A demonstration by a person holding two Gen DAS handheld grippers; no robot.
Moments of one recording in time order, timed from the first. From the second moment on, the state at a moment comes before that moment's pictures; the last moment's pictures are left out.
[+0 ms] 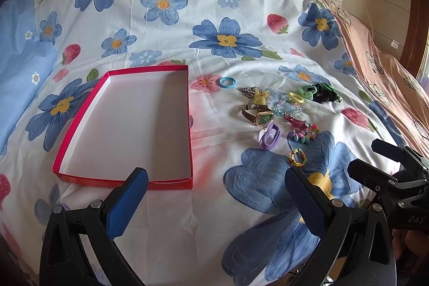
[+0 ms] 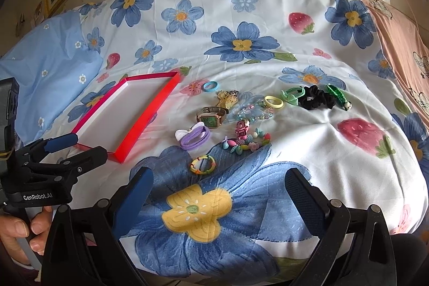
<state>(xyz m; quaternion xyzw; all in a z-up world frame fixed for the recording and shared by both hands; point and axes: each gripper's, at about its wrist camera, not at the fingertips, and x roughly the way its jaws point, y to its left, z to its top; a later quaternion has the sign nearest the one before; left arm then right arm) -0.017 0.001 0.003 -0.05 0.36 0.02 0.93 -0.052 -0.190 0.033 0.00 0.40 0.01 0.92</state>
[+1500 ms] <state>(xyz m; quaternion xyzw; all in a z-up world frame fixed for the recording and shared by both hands) -0.012 -0.001 -0.003 -0.05 0.36 0.02 0.93 -0.052 -0.189 0.035 0.00 0.38 0.01 0.92</state>
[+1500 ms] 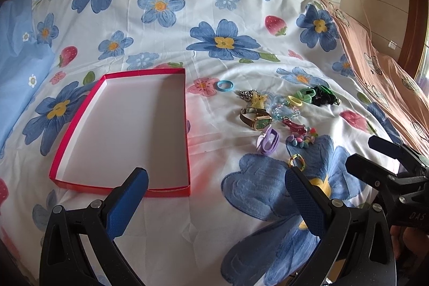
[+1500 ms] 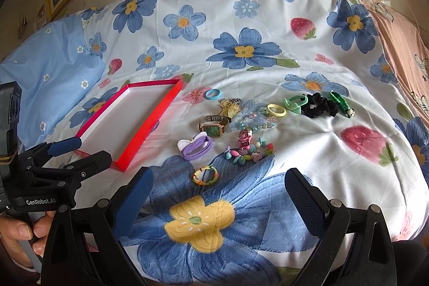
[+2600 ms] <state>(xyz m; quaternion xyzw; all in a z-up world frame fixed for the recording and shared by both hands) 0.126 -0.016 -0.044 -0.03 0.45 -0.06 0.89 0.036 -0.227 0.001 0.05 0.45 0.02 0.89</state>
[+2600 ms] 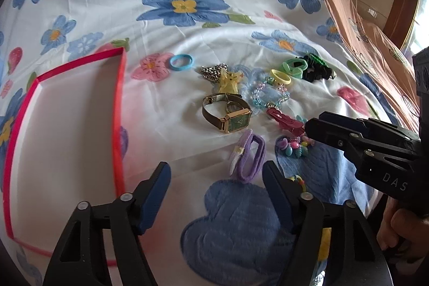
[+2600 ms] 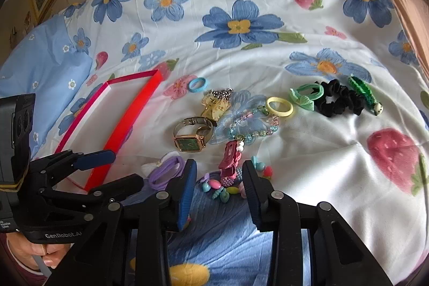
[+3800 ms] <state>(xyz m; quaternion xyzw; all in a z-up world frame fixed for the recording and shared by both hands) 0.069 0.062 -0.018 -0.11 0.41 -0.04 0.90 0.054 -0.161 0.012 0.04 0.44 0.11 0.89</state>
